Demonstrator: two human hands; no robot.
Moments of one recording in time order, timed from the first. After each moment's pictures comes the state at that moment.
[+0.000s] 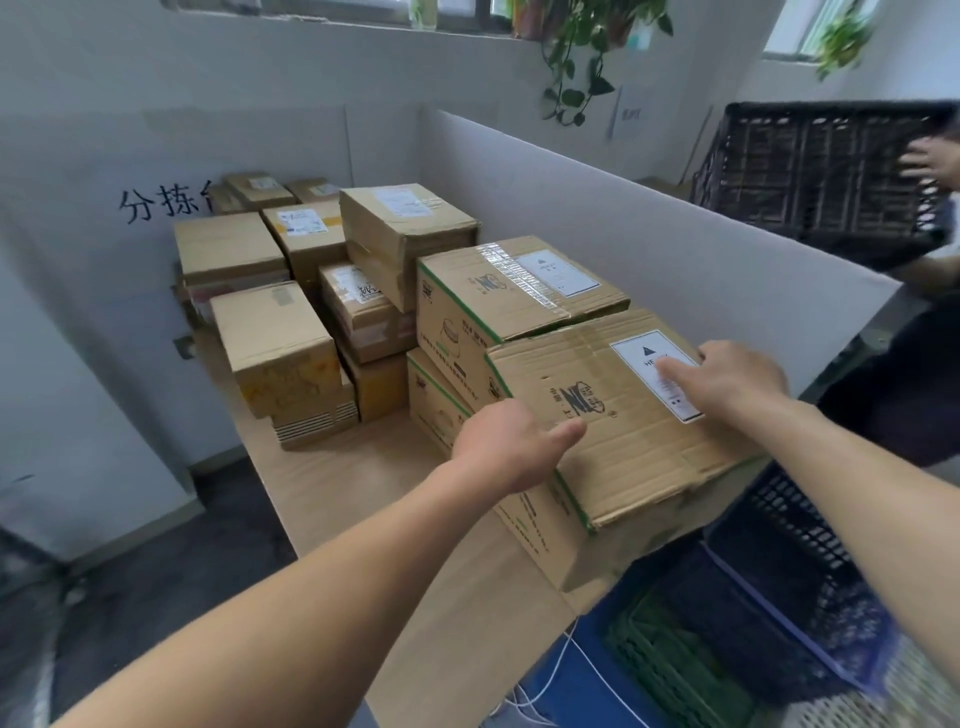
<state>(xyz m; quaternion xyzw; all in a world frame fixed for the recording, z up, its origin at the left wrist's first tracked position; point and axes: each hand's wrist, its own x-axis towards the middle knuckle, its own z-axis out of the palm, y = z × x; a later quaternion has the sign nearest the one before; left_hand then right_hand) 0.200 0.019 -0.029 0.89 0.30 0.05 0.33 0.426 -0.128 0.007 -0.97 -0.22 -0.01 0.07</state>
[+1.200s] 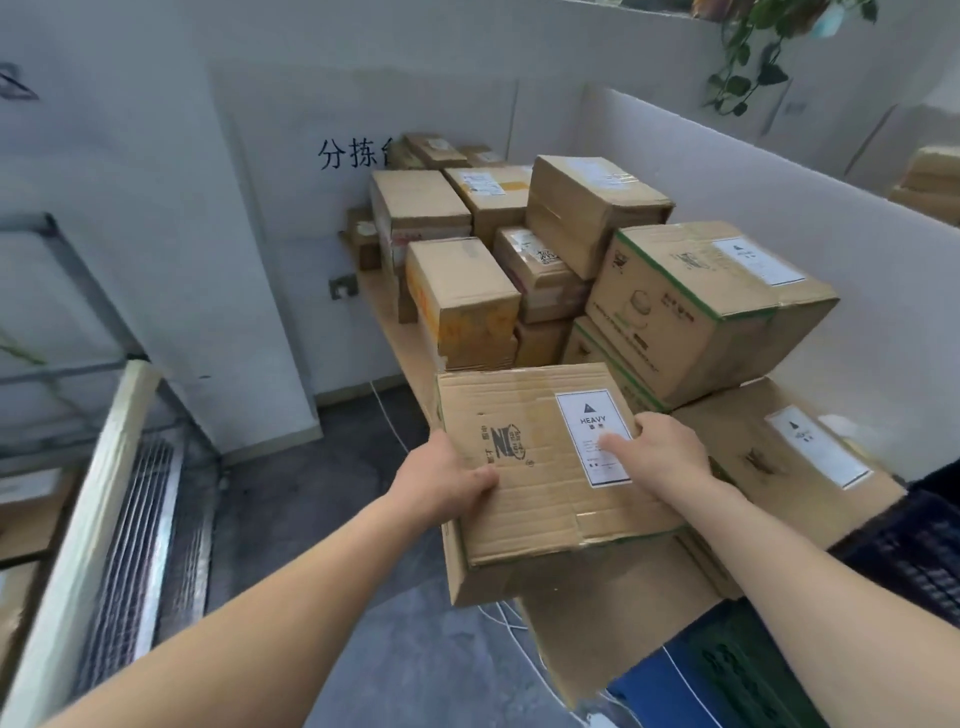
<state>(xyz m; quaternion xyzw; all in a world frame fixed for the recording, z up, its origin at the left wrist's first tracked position) -0.064 0.135 -0.112 0.76 0.47 0.04 0.44 0.170 0.009 -0.095 -0.93 -0.31 0.13 0.14</state>
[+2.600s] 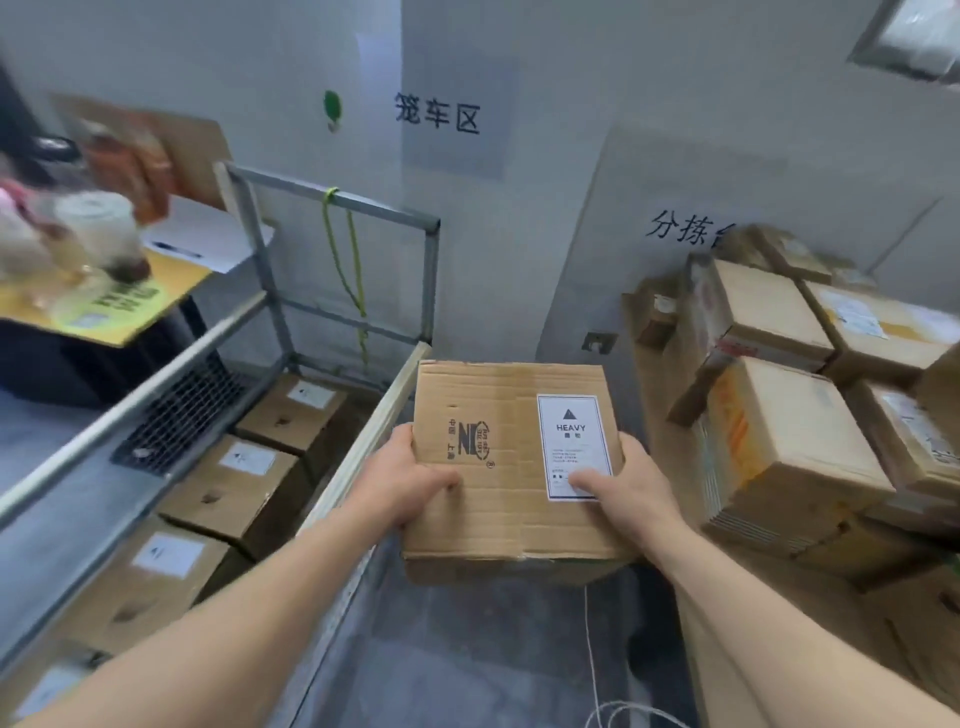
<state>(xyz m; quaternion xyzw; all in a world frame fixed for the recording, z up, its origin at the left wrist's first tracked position) -0.339 0.285 -0.132 0.51 0.69 0.26 0.44 -0.063 0.284 -0.129 -0.74 -0.53 0.33 0.26</state>
